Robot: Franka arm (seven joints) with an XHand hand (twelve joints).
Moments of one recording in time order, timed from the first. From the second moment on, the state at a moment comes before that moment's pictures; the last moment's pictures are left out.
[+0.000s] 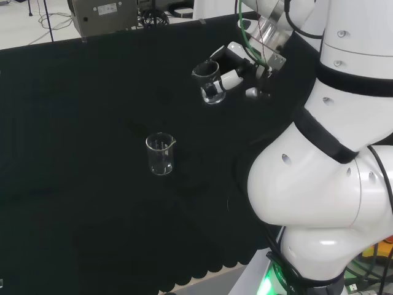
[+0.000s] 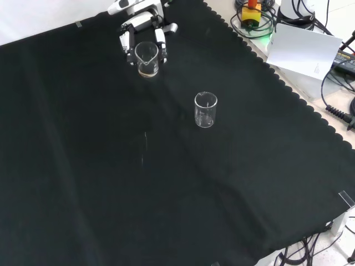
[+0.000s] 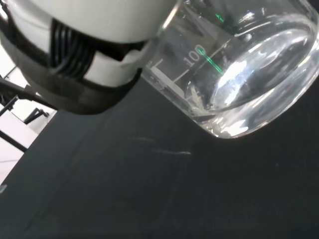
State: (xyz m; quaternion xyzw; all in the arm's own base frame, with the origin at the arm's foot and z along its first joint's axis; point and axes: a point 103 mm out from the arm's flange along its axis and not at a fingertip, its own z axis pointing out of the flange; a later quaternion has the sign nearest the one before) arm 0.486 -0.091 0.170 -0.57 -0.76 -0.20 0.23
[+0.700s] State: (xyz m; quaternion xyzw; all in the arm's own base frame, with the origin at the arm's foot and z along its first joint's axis) arm 0.420 -0.065 0.193 -0.55 -0.79 -0.14 0.24
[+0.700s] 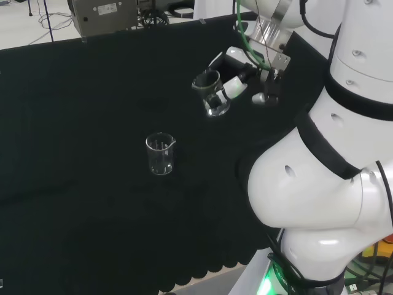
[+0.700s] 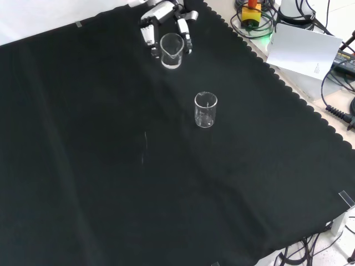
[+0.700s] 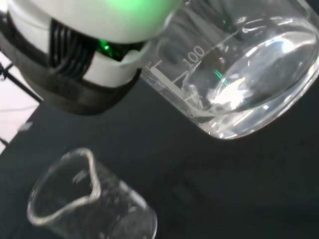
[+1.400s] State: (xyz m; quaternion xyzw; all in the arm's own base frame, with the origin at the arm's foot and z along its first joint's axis) arm 0.407 -0.026 0.198 -0.53 -0.81 -0.06 0.22
